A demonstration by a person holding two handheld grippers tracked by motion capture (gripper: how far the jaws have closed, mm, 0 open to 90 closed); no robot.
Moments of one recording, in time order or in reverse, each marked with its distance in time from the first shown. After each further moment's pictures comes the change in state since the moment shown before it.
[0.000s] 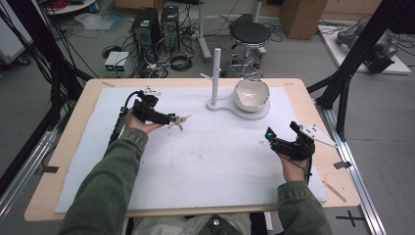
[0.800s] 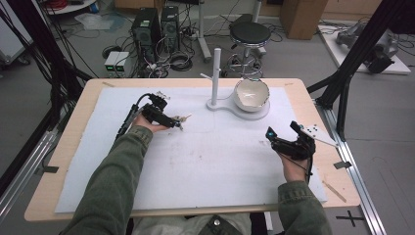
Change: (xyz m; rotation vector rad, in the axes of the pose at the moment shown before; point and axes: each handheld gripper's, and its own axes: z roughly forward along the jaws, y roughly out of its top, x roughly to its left) left arm 0.008 -0.009 0.047 0.183 -0.090 0.039; right arm -0.003 0.000 0.000 -0.002 0.006 0.009
